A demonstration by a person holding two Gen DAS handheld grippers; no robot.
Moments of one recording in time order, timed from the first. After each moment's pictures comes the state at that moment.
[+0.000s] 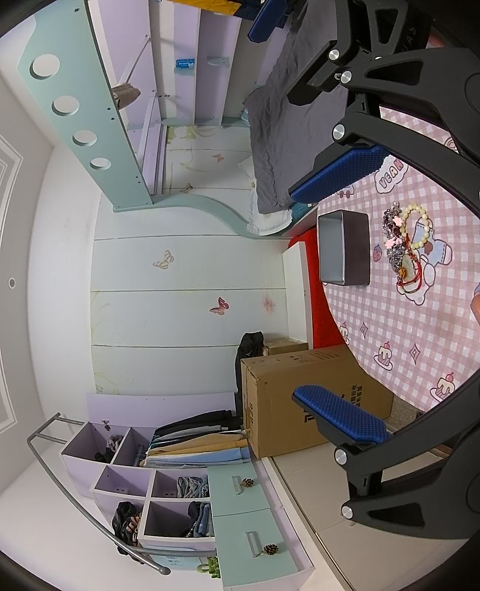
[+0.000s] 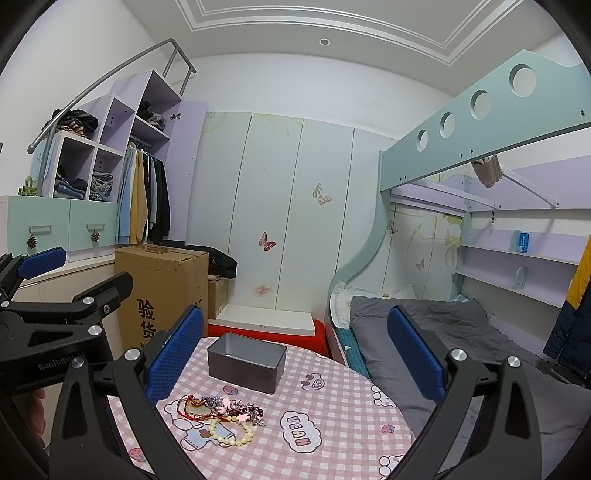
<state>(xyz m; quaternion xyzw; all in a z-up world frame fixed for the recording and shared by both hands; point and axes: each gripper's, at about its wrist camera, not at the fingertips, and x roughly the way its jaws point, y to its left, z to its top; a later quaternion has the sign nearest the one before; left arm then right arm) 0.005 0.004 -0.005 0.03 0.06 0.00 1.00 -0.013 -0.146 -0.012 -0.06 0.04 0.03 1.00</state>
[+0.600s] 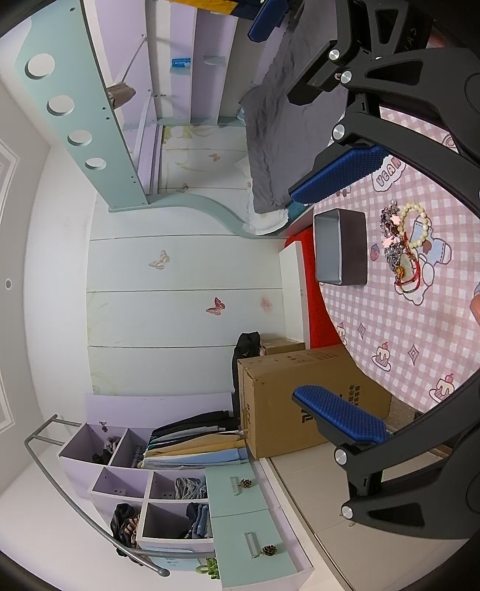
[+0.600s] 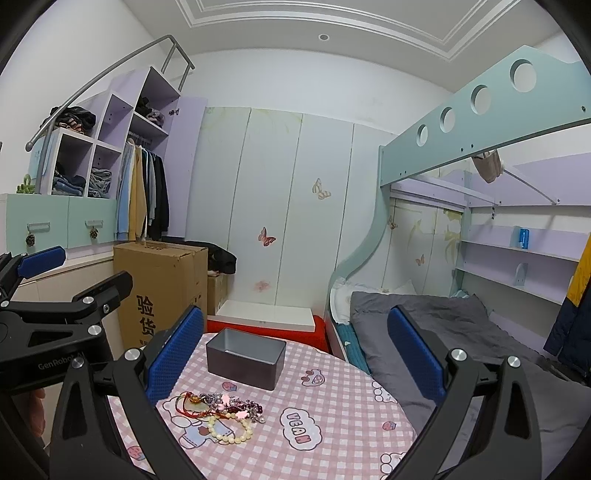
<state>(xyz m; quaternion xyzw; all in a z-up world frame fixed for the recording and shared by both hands) 0.007 0.002 -0.007 0.03 0.07 0.00 1.00 -0.005 -0.146 -0.015 -0.06 0.05 0.02 1.00</state>
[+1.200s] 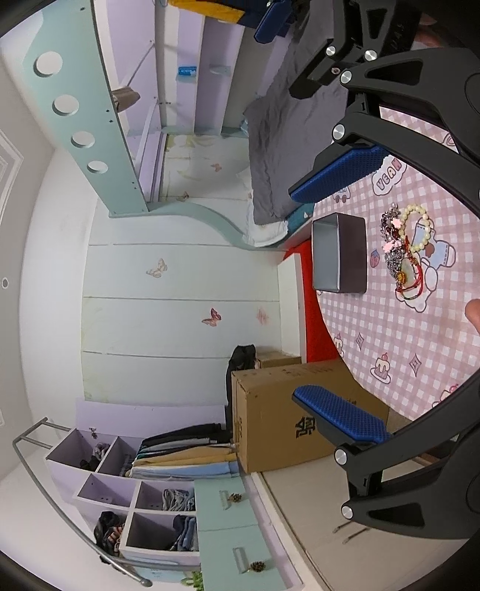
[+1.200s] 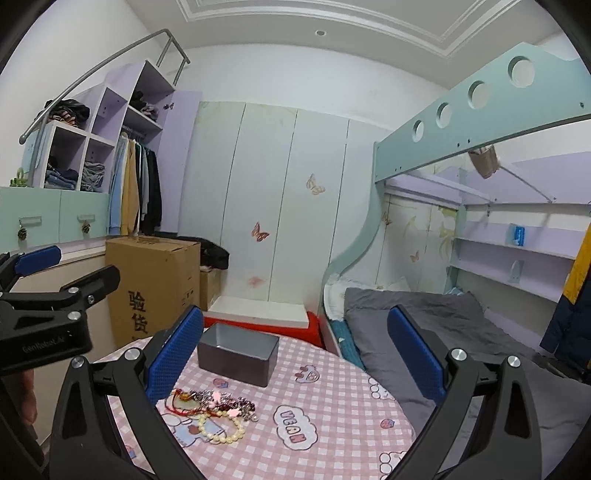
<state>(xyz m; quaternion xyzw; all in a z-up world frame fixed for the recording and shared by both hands) 0.027 0.019 -0.023 0.01 0.08 -0.03 1.00 0.004 -0.146 -0.027 -0.06 0.05 0.01 1.00</state>
